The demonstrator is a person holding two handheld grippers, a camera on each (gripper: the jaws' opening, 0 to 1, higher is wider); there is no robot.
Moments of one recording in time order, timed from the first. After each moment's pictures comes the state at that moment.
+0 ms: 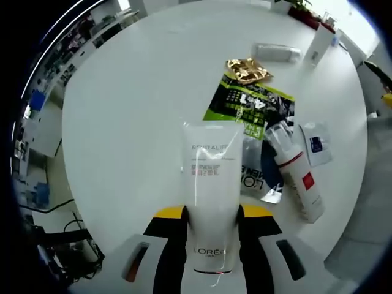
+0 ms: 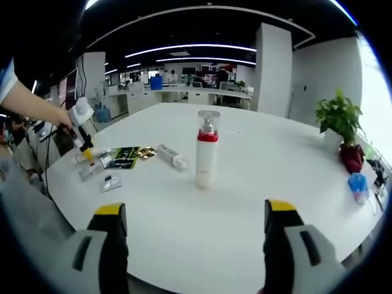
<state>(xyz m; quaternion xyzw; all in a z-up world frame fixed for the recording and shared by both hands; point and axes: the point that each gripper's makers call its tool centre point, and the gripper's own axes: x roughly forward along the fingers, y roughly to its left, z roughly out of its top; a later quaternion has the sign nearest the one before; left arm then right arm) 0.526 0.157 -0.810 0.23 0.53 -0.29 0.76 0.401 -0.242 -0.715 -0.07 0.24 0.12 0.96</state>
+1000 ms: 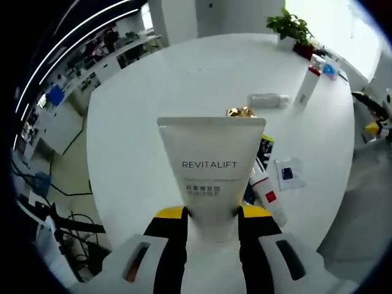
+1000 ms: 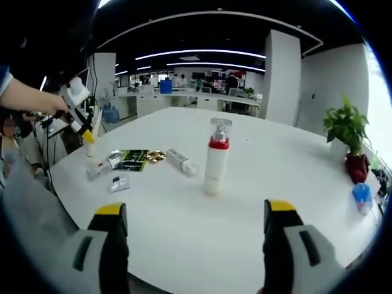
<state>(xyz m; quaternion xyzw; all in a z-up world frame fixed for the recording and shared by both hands) 0.513 0.152 -0.739 0.16 0.45 -0.27 0.84 0.401 -0.232 -0.710 -0.08 0.21 0.16 0.96</state>
